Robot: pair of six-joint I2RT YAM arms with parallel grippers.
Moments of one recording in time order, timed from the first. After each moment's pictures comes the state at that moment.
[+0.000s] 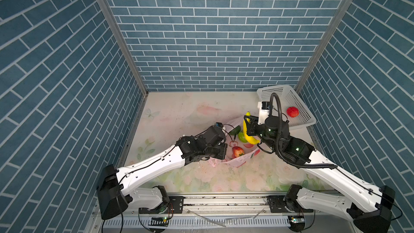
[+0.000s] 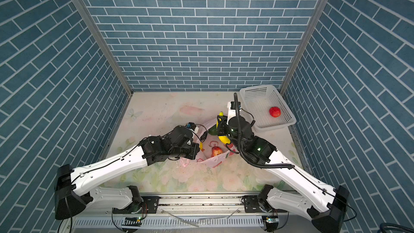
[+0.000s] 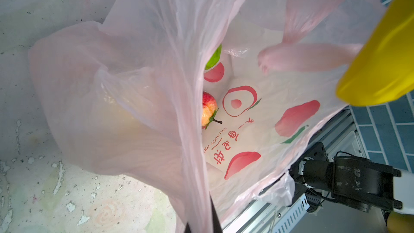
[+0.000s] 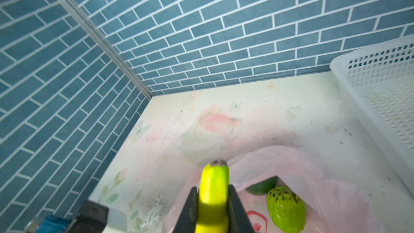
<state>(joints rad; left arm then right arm) -1.00 1.27 1.08 -0.67 -0.01 -0.69 0.85 1.01 1.02 -0.30 0.35 0.53</state>
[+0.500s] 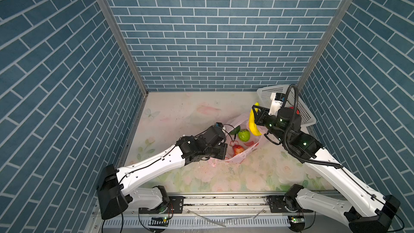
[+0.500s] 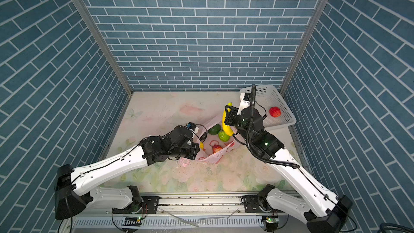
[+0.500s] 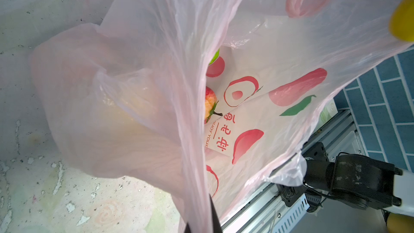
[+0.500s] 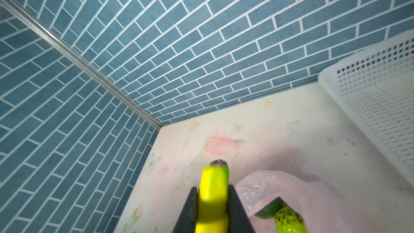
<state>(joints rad) -1.00 1.28 1.08 -0.67 -0.01 -0.69 0.72 1.02 1.06 -0.24 0.20 0.67</state>
